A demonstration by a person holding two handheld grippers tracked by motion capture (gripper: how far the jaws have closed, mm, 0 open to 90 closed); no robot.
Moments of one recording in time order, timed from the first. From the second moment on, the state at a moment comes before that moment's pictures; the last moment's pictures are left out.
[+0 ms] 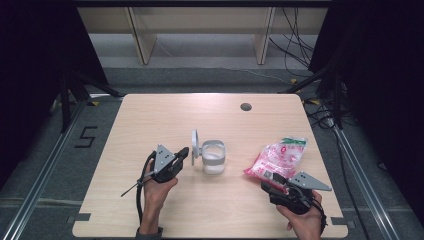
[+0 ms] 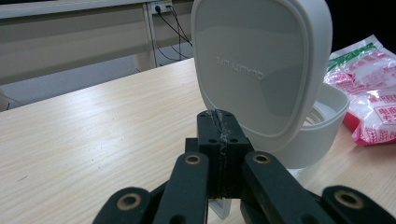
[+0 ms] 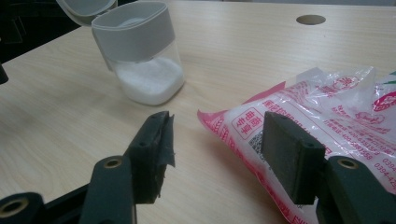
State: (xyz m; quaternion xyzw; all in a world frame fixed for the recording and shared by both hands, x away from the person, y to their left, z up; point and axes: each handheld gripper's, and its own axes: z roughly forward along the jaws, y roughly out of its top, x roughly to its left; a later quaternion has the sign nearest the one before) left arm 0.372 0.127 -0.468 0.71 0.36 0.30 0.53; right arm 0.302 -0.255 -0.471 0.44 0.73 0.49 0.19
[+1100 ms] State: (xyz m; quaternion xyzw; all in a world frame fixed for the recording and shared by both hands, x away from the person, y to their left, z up) left arm 0.373 0.123 -0.455 0.71 0.34 0.30 0.54; right arm 0.294 -0.250 -0.472 0.46 0.73 0.48 0.16
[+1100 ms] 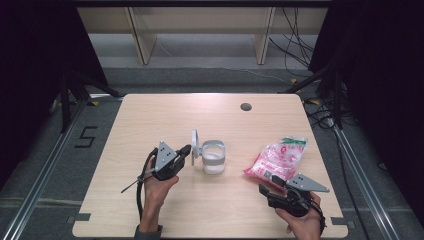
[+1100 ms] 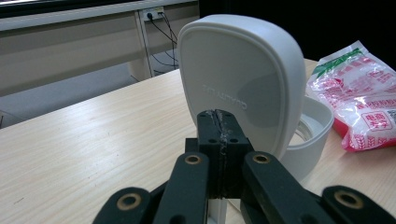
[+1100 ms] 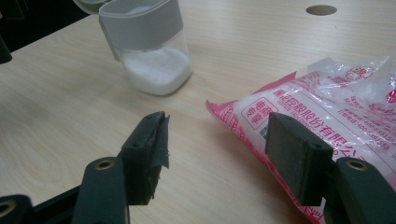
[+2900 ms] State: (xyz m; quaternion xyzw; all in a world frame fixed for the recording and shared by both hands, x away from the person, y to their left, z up) left arm 0.377 0.104 -0.437 0.73 0.28 0.34 0.52; right arm 0.285 -0.252 -0.474 0.42 0.75 0.47 0.19
